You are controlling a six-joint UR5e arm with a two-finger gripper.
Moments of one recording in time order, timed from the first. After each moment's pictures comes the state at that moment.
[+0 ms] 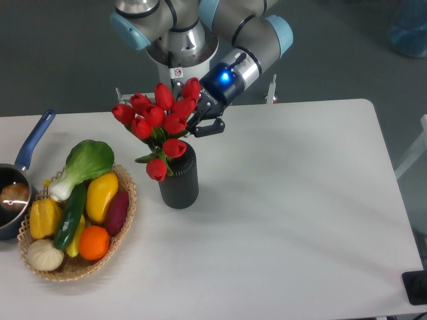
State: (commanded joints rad) arm 2.82 -1.54 -2.24 -1.08 0.14 1.50
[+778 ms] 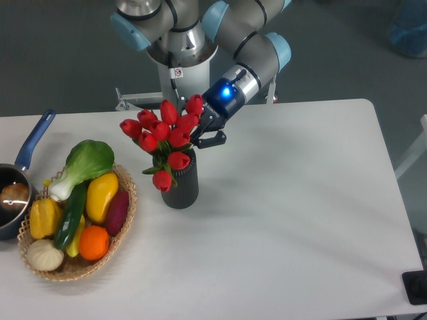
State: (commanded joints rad) arm 2.83 -1.60 -2.28 -1.08 0.16 1.61
